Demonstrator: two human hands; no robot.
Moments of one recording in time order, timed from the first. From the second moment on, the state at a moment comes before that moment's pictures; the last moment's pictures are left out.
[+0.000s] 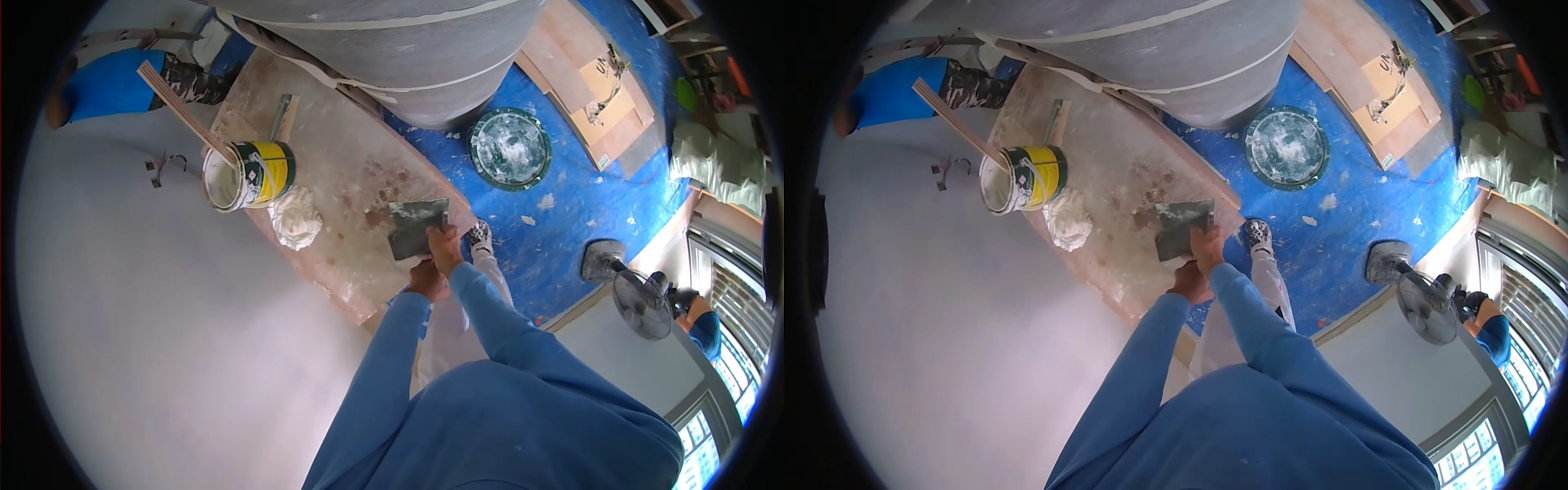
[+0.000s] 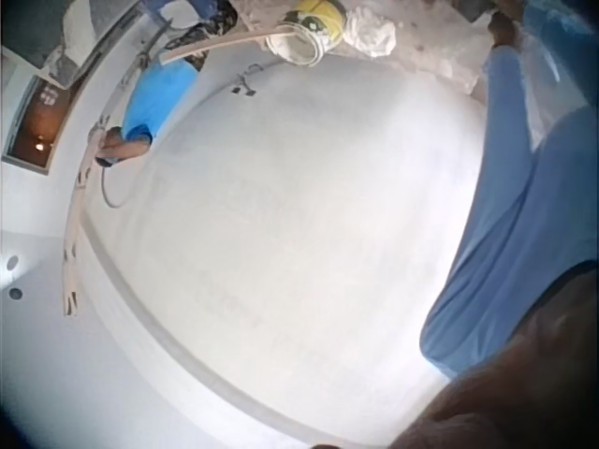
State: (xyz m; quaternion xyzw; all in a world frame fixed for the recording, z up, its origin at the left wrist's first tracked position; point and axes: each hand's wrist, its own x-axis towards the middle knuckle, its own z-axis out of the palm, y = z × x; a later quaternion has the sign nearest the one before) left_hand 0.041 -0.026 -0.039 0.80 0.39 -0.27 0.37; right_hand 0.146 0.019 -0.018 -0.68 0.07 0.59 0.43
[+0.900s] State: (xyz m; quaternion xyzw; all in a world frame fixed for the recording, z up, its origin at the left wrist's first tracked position) left_hand 0.040 -0.026 -0.040 0.78 0.46 -0.15 0.40; right_hand 0.107 0.064 -0.070 -0.82 -0.25 0.45 0.25
